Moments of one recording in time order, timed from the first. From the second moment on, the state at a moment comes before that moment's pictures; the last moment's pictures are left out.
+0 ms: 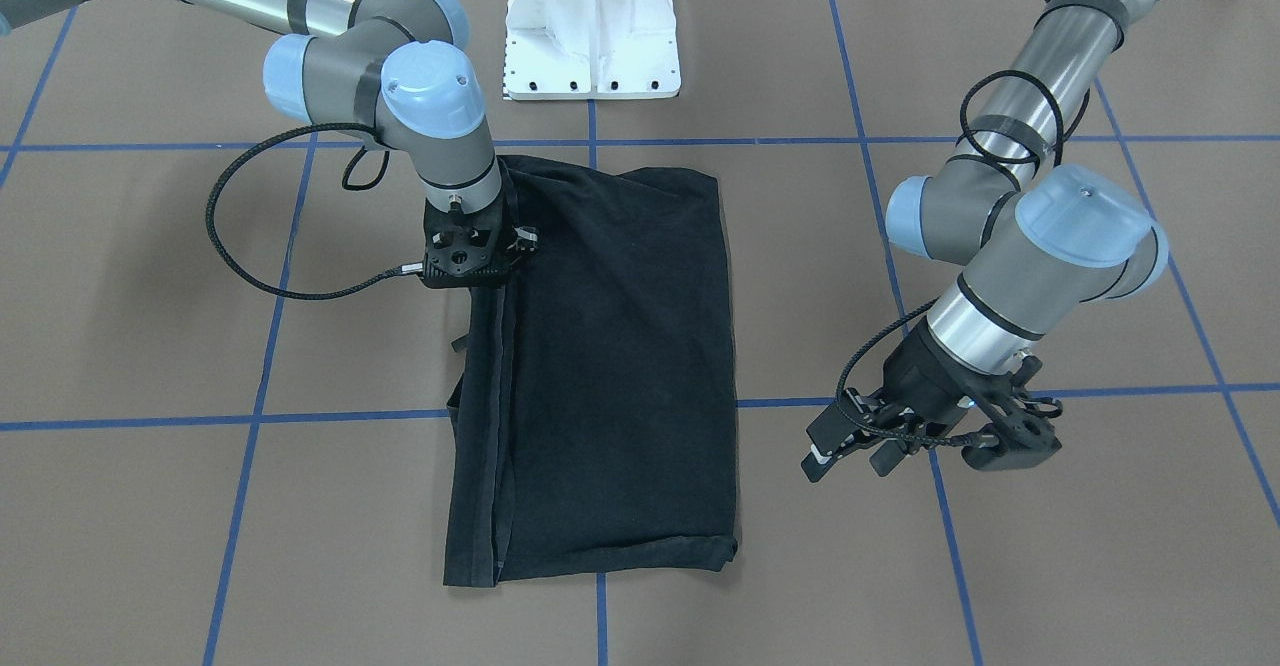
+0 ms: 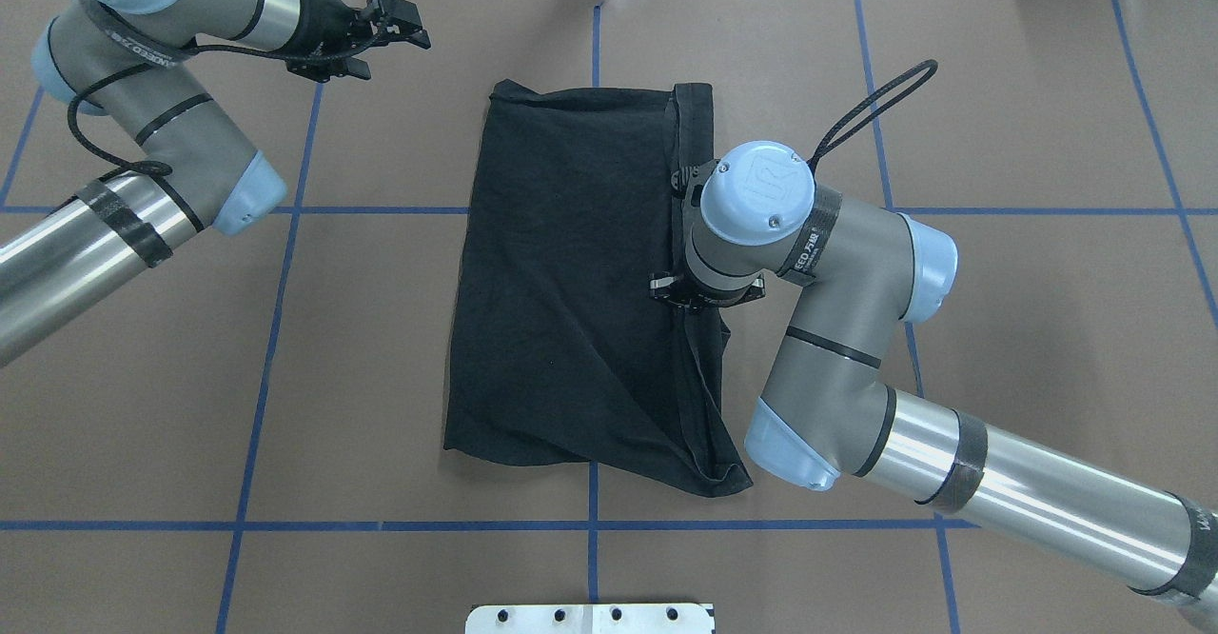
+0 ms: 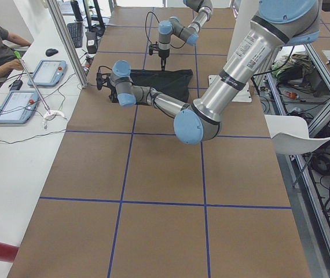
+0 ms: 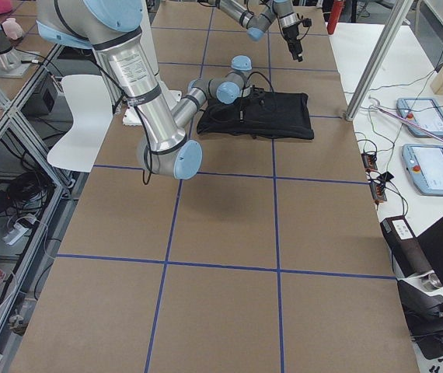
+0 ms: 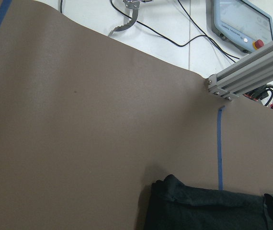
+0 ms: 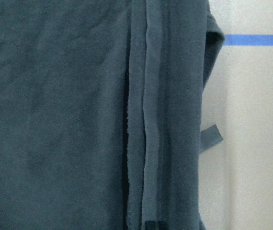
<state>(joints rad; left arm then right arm) -0.95 -2.24 -1.22 -2.48 -2.04 -1.38 0.55 -0.96 1.64 -1.51 1.89 1.17</state>
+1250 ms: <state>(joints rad) -0.95 -2.24 -1.21 -2.48 -2.04 -1.37 0.54 -0.89 1.56 -1.51 1.87 1.17</state>
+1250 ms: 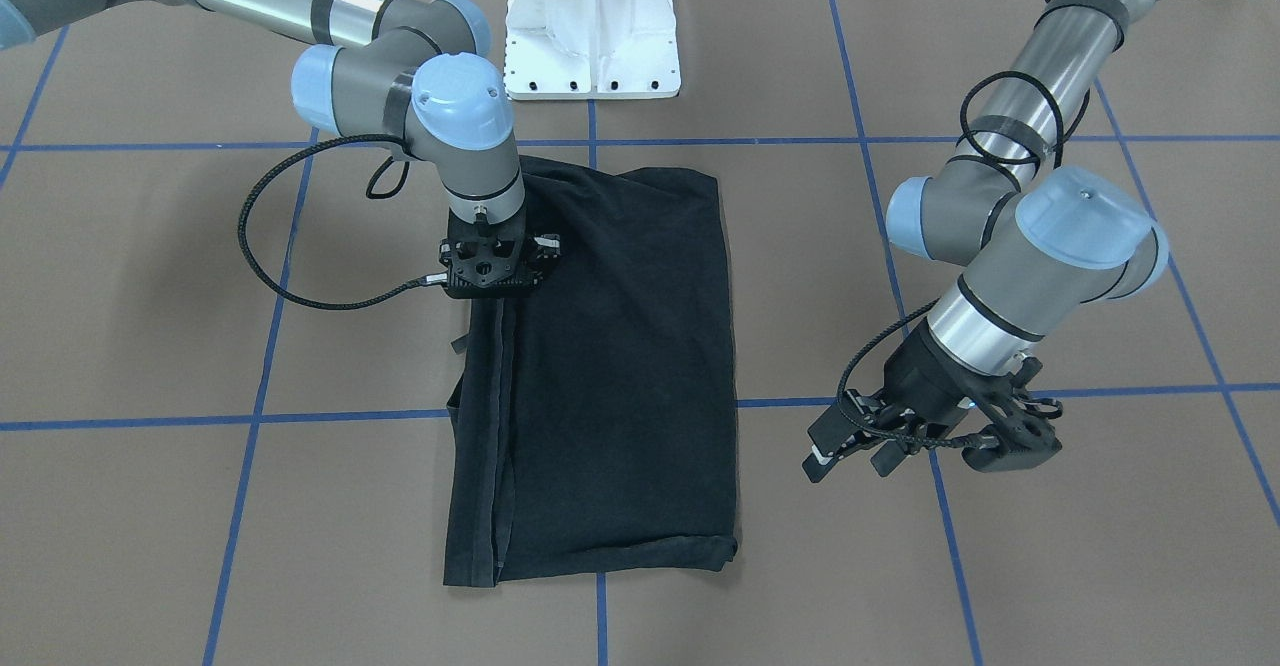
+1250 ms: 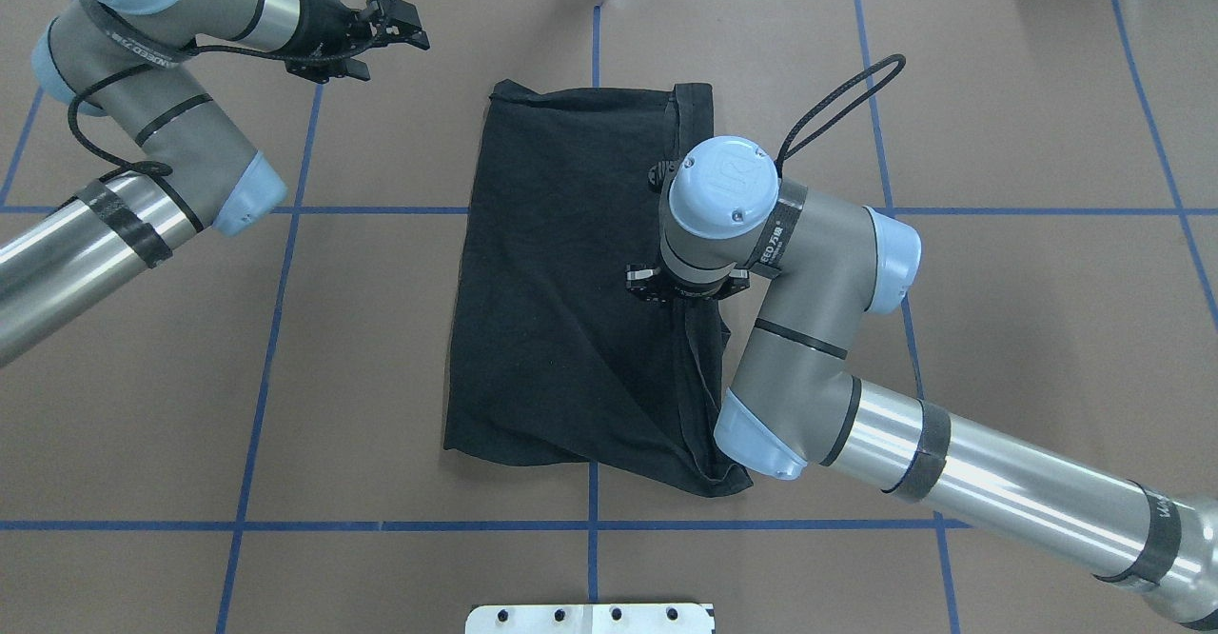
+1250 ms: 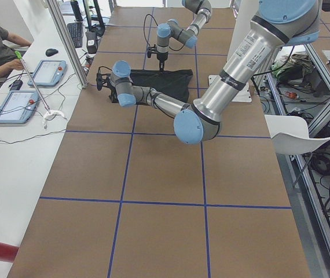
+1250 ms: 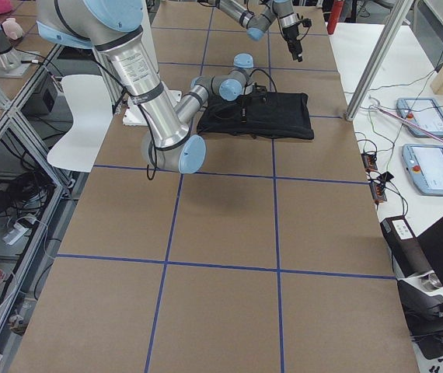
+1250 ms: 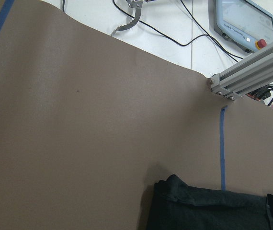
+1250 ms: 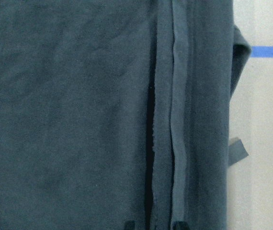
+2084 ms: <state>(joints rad) -0.95 -2.25 -1.21 -2.48 -2.04 -1.38 0.55 -0.90 1.56 -1.51 1.87 1.17</state>
